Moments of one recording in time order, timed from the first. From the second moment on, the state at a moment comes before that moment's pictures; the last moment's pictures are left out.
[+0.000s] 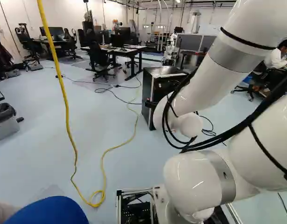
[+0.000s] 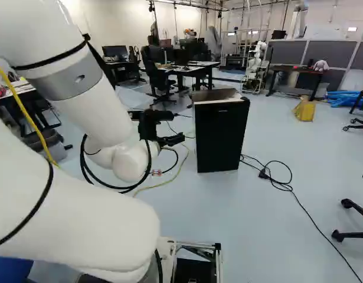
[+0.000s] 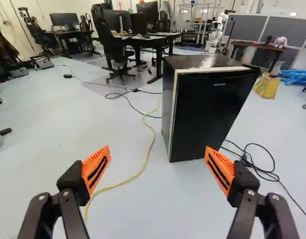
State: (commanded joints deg) arm 0.0 16.0 -5.0 0.0 50.0 0.0
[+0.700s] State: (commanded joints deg) arm 0.0 16.0 -5.0 0.0 50.0 0.0
